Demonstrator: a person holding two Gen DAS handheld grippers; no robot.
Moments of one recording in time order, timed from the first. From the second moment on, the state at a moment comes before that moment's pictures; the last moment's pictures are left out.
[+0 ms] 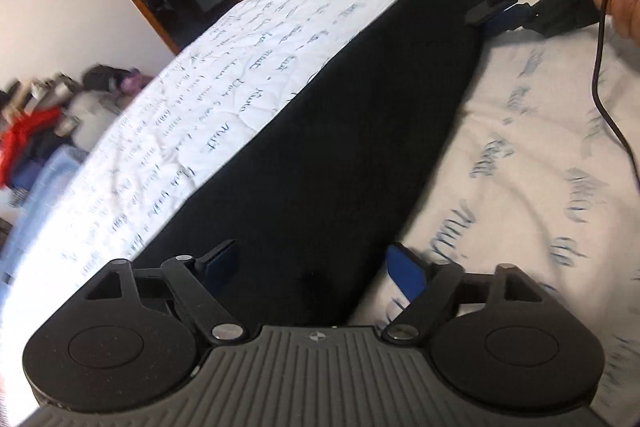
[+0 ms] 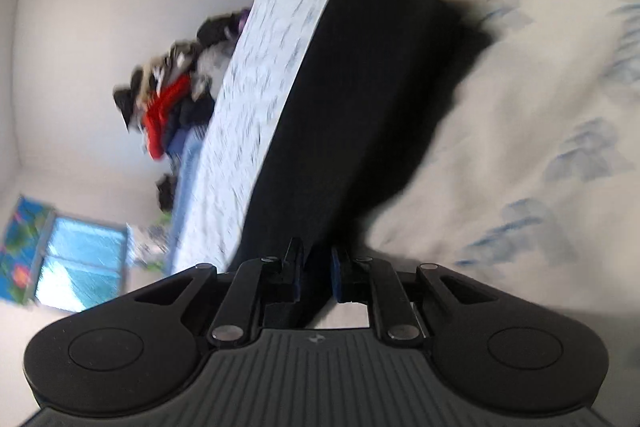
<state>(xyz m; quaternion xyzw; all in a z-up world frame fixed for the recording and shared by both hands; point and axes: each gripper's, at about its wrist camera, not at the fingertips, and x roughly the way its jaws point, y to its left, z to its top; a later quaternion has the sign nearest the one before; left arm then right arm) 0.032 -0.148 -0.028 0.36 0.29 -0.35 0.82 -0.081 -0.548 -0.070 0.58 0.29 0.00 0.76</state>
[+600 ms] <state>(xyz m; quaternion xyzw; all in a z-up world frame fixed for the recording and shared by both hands) 0.062 -0.161 -0.013 0.27 0.32 -0.33 0.85 -0.095 -0.643 -0.049 0.54 0.27 -0.04 0.80</state>
